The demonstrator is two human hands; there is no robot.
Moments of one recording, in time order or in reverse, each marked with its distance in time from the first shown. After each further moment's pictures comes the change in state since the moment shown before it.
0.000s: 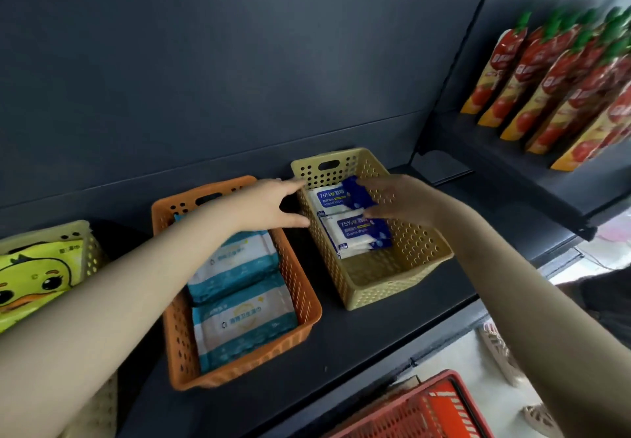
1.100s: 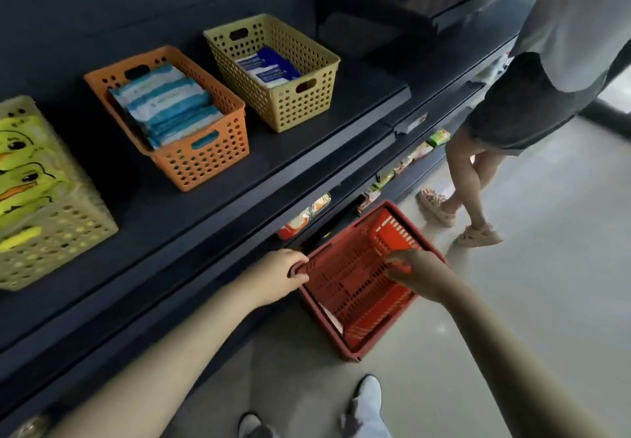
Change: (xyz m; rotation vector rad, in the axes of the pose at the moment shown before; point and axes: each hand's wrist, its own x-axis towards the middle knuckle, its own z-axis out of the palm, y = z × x) left_hand -0.251 0.088 0.304 -0.144 -0.246 0.084; right_hand -0.392 0.046 0.285 0.129 -0.032 0.422
